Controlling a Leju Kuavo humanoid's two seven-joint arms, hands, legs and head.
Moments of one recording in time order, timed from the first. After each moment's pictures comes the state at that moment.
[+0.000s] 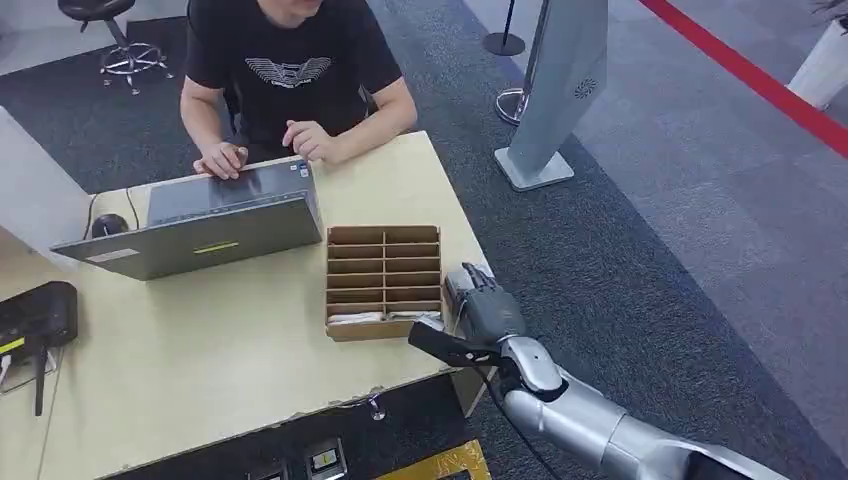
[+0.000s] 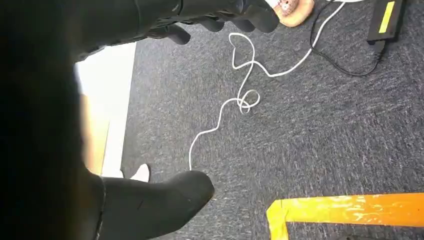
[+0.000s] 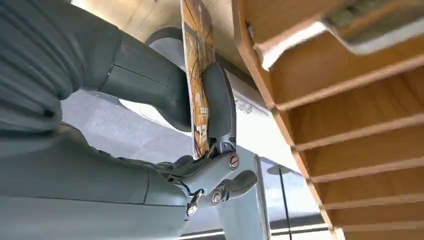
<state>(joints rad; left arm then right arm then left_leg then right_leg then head) -0.06 -0.14 -0.23 -0.21 -0.29 0.70 0.07 -0.24 -0.43 0.74 -1.36 0.77 -0.58 0.44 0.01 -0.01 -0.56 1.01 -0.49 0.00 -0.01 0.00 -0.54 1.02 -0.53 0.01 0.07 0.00</state>
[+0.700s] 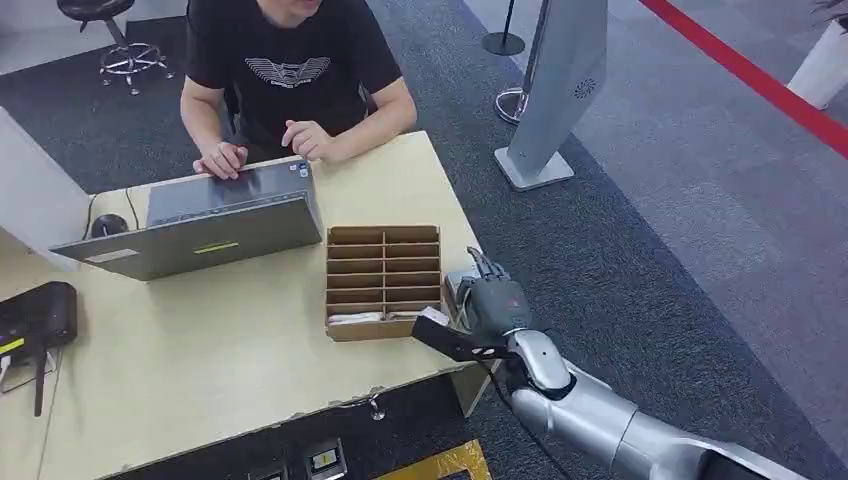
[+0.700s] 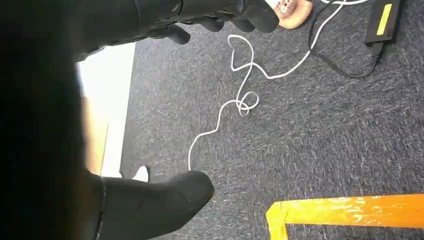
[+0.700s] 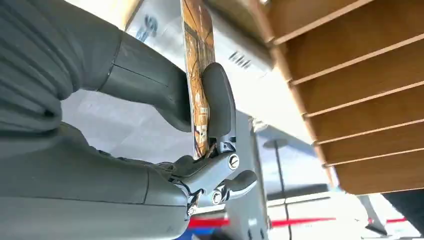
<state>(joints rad) -0.06 -0.14 -0.22 -0.21 -0.31 0.70 0.07 -0.24 -0.47 0.74 -1.45 0.86 -0.59 0.50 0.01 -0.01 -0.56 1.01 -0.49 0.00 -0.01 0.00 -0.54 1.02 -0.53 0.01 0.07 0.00</state>
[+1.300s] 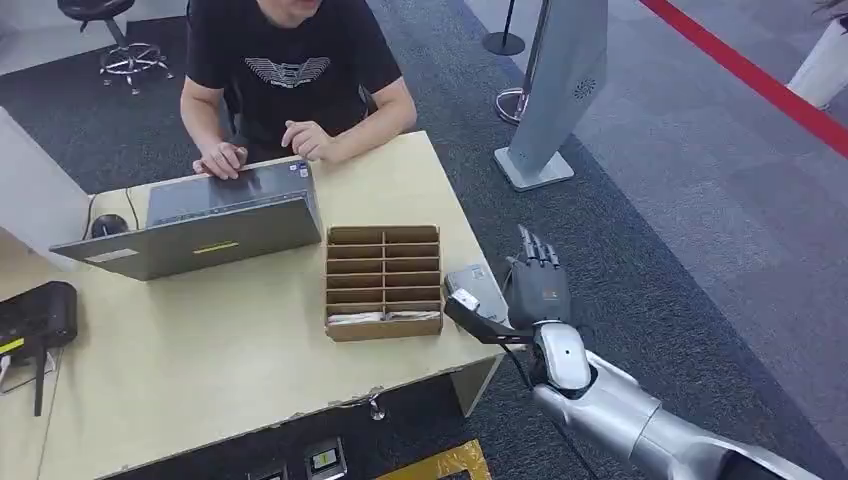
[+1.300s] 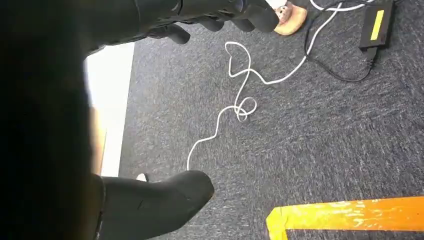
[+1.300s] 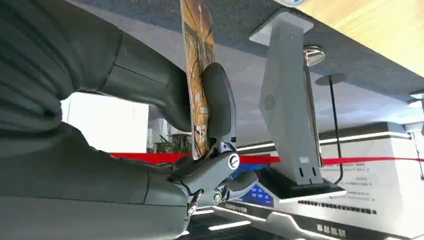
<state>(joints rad) -0.06 -0.14 -0.19 -0.21 -0.37 0.70 0.07 -0.21 -0.52 0.65 -1.43 1.10 -0.65 0.68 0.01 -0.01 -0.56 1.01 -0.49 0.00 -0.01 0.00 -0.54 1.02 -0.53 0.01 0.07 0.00</state>
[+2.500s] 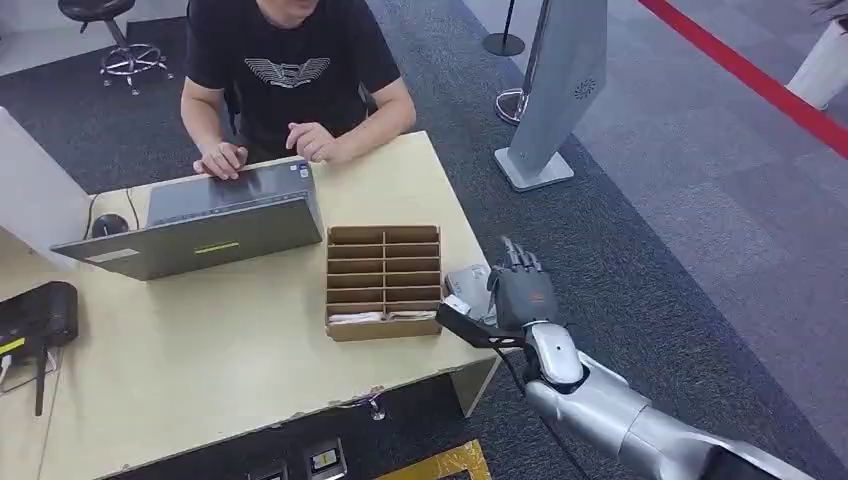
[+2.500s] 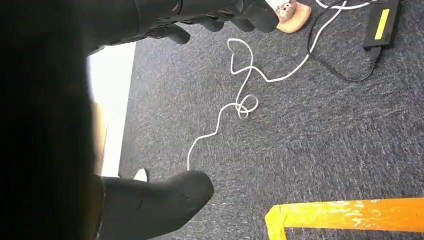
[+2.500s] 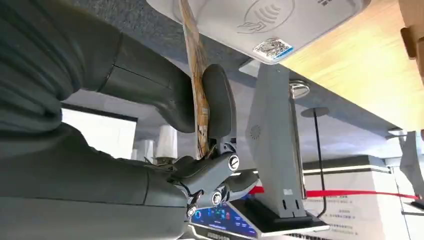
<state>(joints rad) -0.06 -0.15 -0.09 -0.21 -0.44 0.70 0.07 -0.24 -0.49 0.68 -1.35 0.98 -0.60 0.58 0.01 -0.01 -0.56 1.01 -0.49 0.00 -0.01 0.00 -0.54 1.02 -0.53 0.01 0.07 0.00</state>
